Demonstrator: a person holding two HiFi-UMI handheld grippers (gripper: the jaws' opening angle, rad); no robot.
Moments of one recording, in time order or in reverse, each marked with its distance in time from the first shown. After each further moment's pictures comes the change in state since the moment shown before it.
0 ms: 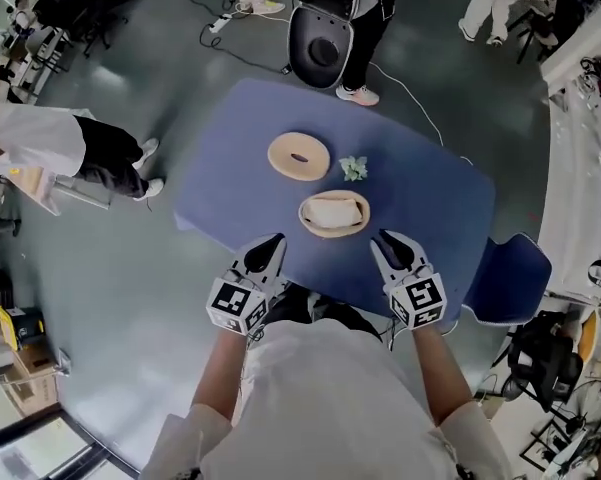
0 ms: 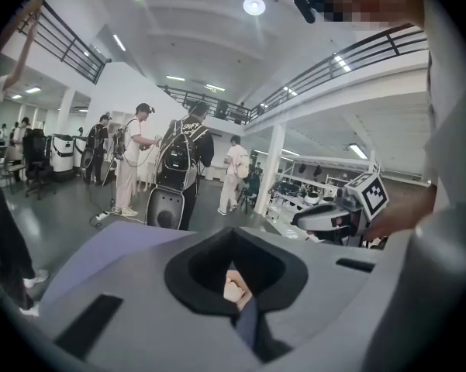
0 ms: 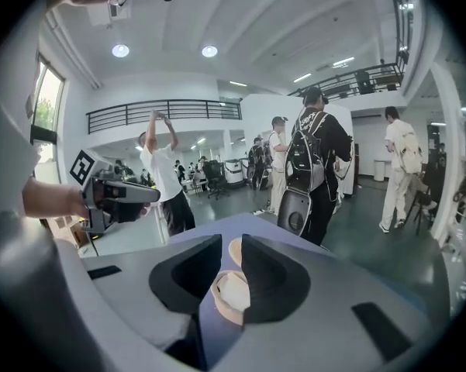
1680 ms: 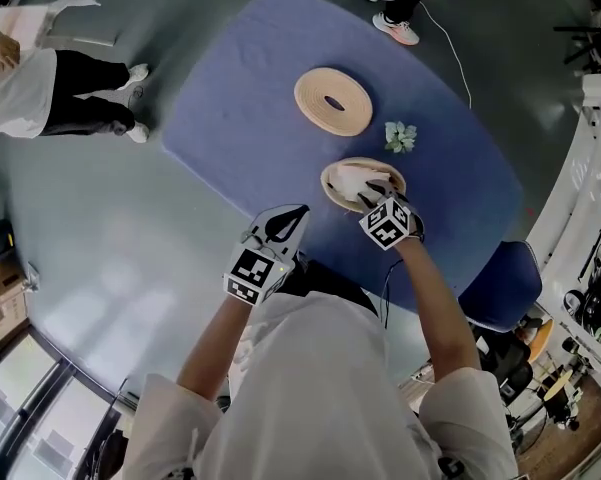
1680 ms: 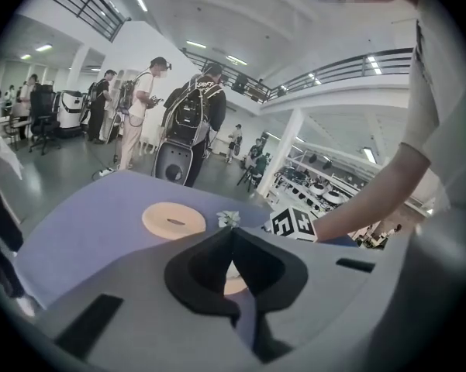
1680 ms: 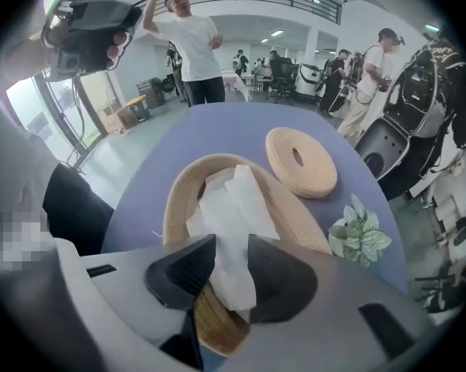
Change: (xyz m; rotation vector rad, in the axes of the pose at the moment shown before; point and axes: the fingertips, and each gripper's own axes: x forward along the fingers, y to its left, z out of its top) left arm 0.063 0.079 -0.116 -0.165 0.186 -0.017; right arm 0.224 -0.015 -0.261 -0.451 0.789 0.325
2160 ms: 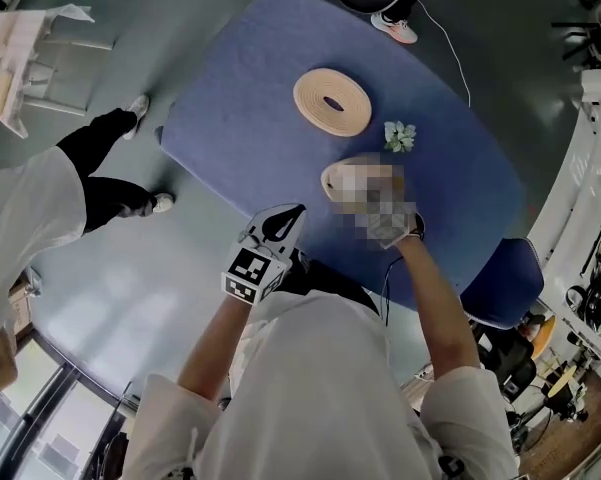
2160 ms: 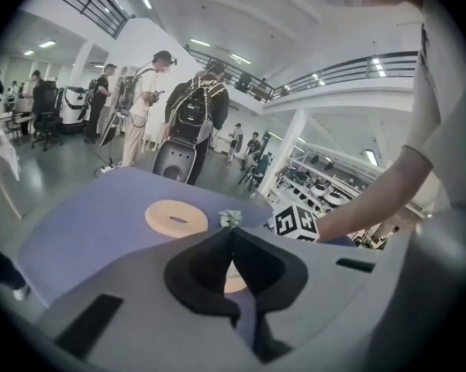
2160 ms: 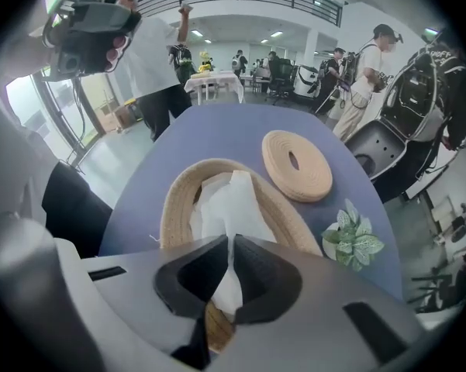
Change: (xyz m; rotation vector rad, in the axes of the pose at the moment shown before) left arm -0.004 0.008 0.000 -0.023 0.008 0.006; right arm -0.004 -0.005 0.006 -0.001 -0.006 -0.020
